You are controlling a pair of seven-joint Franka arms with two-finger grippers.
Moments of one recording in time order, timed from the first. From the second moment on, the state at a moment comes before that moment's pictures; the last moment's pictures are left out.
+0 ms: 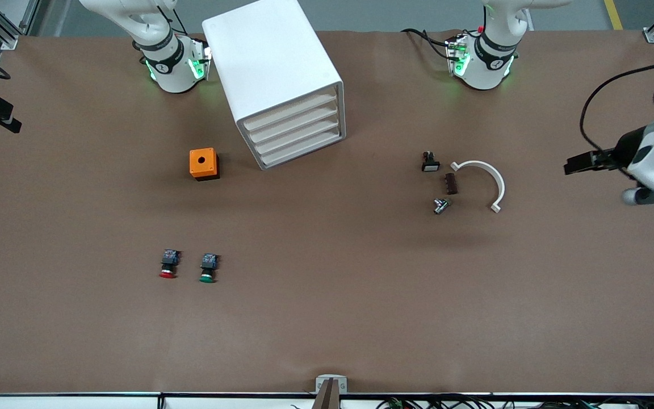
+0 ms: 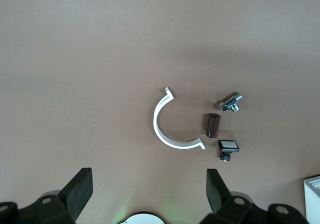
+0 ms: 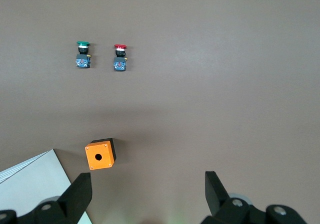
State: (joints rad) left arm -0.04 0.15 0.03 -1.65 -0.04 1.55 -0.09; right arm 0.00 -0.08 -0.11 -1.57 0.01 1.48 -0.09
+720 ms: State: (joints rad) left arm -0.31 0.38 0.01 -1.48 -0.35 1.56 -0.85; right arm 0.00 -0.08 -0.11 -1.57 0.01 1.48 -0.09
